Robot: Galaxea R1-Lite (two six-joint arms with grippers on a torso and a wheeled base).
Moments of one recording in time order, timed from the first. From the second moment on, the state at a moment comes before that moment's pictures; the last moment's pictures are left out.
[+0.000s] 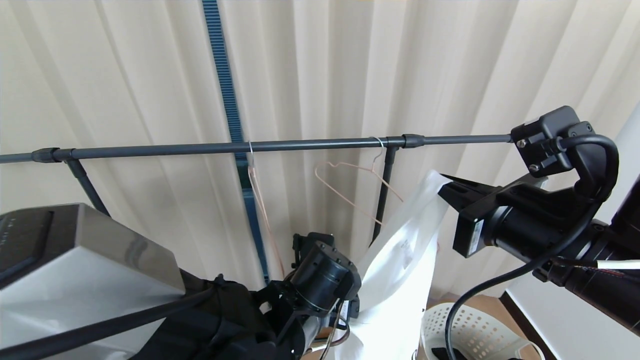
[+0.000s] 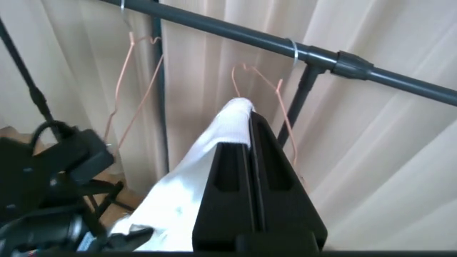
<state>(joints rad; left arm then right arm) -0.90 2.04 -0.93 -0.35 0.40 -0.42 0.76 1.44 -0.67 -0.71 -0.34 -0.09</state>
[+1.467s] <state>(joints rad) -0.80 1.69 -0.84 -0.34 0.39 -0.27 0.68 1.47 -0.68 -0.36 -0.33 -0.15</state>
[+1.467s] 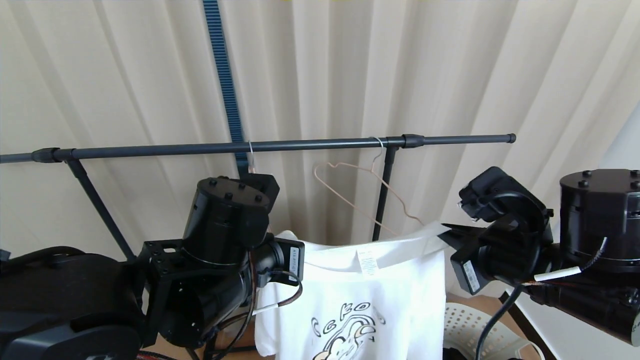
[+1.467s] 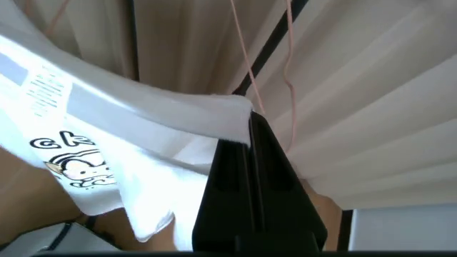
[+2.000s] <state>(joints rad) -0.77 1.70 -0.92 -0.35 0.34 -0.19 0.71 1.42 -0.86 -0.01 -0.33 0.01</state>
